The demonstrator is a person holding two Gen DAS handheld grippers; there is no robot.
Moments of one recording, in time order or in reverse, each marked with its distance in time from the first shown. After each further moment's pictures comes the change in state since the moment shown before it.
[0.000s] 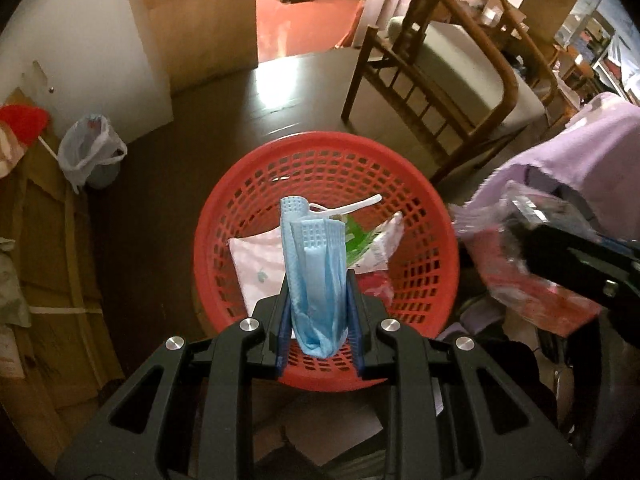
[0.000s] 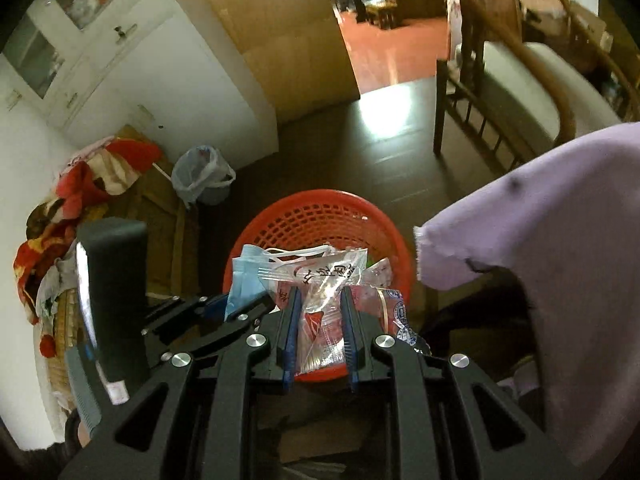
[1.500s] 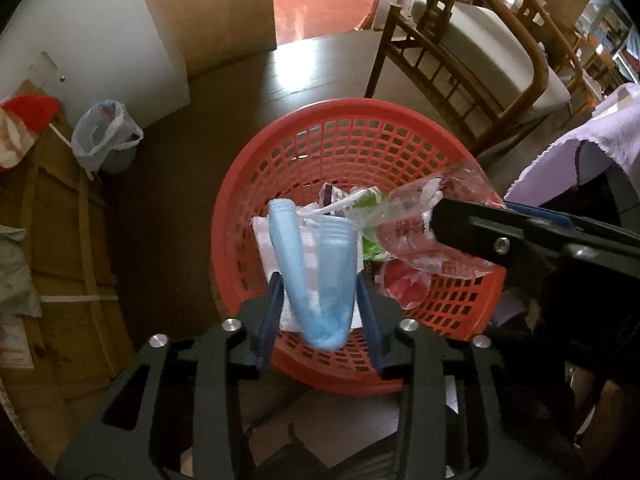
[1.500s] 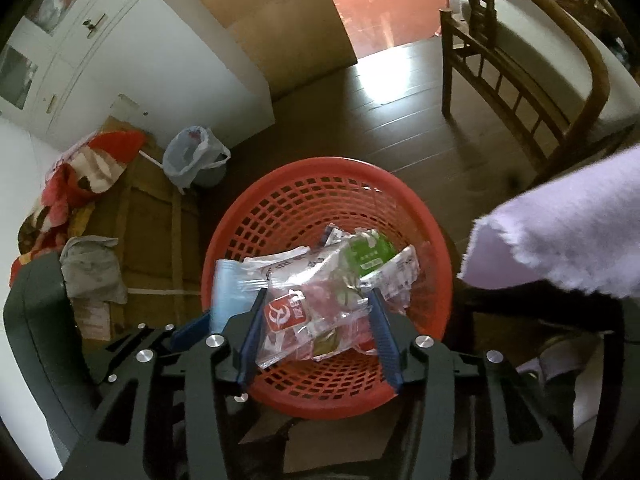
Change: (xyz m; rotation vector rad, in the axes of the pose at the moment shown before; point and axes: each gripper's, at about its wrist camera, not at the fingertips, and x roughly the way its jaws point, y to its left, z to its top) left arm 0.024 0.007 -0.009 -0.011 0.055 0.077; right arm 0.070 -0.015 0.005 0.066 0.105 0.031
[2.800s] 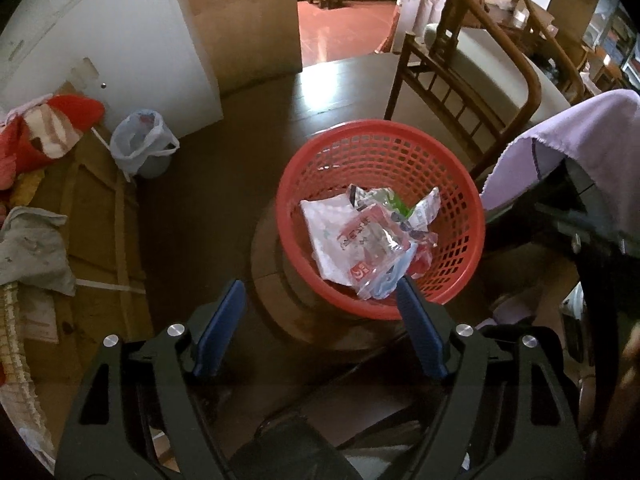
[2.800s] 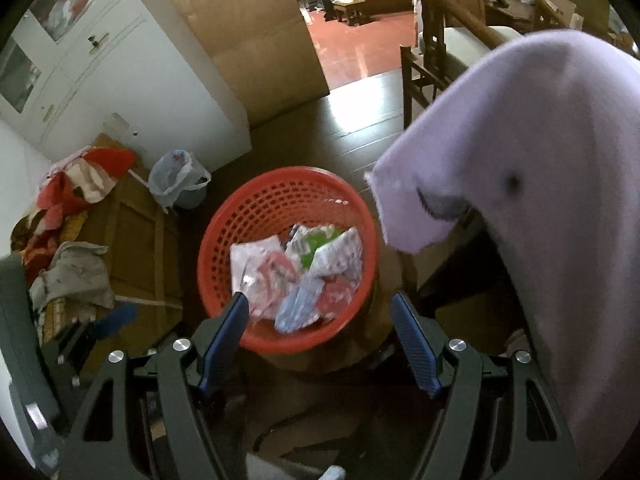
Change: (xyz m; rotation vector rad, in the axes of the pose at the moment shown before) left arm -0.077 0.008 -0.037 -0.027 -0.087 0.087; right arm -0.082 -0.005 -0.055 0.001 -0.118 -0.098
